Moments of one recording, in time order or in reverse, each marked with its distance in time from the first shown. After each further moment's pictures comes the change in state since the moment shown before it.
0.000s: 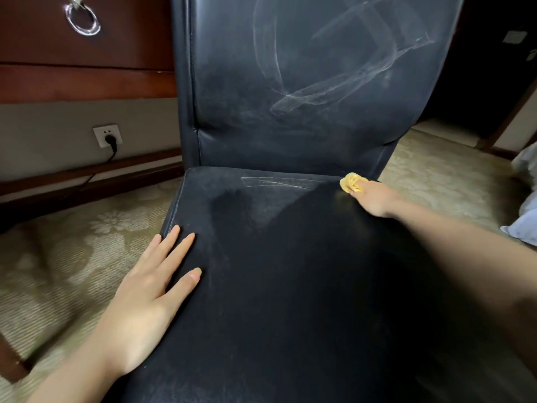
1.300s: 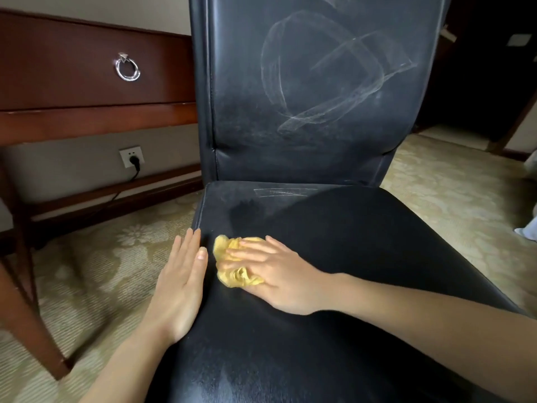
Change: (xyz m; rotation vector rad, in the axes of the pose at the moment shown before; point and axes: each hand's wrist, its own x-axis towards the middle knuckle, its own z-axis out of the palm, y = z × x) left_hand -0.003 -0.002 0.005 -0.084 0.088 -0.063; right_hand -0.194 -0.179 0.032 0.140 -0.016 -0.931
